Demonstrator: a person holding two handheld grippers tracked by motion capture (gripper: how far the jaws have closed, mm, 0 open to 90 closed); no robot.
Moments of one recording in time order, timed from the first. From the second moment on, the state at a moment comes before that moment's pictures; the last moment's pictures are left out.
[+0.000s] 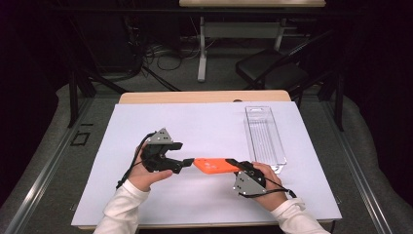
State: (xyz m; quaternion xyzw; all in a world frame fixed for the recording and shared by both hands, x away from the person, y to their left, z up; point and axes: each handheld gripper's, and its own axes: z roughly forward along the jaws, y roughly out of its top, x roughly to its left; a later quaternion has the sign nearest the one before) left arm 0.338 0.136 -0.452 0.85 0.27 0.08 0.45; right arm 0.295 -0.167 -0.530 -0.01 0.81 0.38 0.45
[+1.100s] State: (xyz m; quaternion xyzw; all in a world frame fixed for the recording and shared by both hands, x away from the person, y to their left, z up) left arm 0.328 0.112 -0.456 0.85 0.23 0.04 0.48; right arm 0.304 -0.173 -0.530 0.06 0.81 0.48 0.33
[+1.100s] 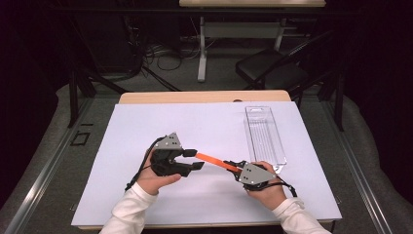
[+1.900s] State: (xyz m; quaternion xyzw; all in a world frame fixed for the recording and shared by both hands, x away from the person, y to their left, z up) left arm 0.325 0.106 -0.458 0.84 0.22 0.06 0.48; right arm 0.303 -0.170 -0.532 0.06 0.81 0.49 0.32
